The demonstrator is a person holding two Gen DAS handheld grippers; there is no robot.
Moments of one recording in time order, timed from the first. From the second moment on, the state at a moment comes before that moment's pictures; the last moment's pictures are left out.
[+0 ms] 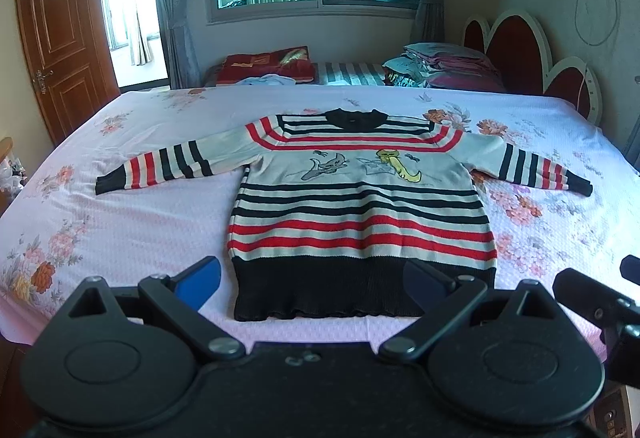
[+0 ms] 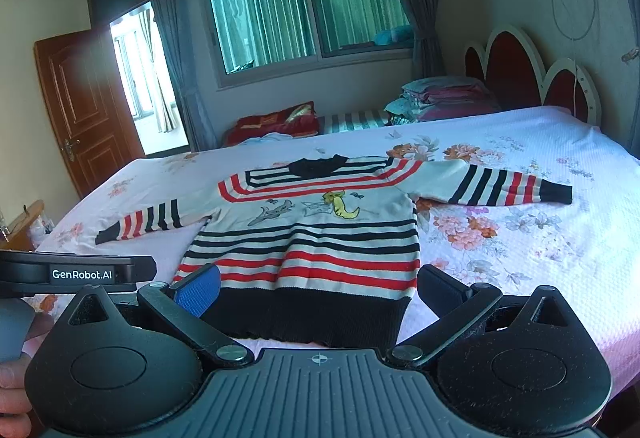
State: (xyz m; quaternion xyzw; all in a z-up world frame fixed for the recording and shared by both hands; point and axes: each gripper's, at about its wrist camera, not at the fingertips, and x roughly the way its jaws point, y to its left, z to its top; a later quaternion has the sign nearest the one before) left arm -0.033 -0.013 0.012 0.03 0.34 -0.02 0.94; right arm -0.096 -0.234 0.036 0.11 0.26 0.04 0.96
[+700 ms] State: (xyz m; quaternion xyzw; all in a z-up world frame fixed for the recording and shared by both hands) left arm -0.029 -0.013 0.011 0.03 0.35 -0.01 0.94; right arm -0.093 -0.238 0.031 0.11 0.26 0.03 0.96
